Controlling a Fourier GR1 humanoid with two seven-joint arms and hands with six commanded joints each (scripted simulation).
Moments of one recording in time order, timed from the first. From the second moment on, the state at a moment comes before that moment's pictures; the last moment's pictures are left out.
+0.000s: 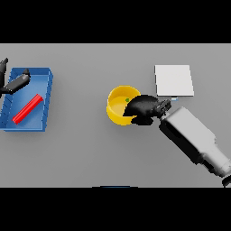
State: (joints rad) left arm -0.53 0.92 -0.57 -1.29 0.22 0.27 0.51; right arm -0.65 -0.37 0.64 -1.25 0.76 0.59 -0.12
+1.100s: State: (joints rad) left arm -0.54 0.95 -0.57 -1.33 0.22 0.28 0.56; right arm -0.78 -0.62 0.47 -1.26 0.67 0.58 -0.07
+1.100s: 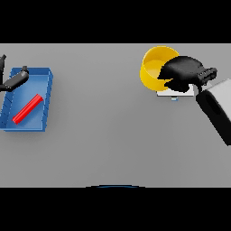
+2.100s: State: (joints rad) left arm -0.55 0.95 -0.57 -1.33 0.22 0.27 0.61; right arm -0.88 -0.54 0.47 -0.67 0.71 0.30 -0.16
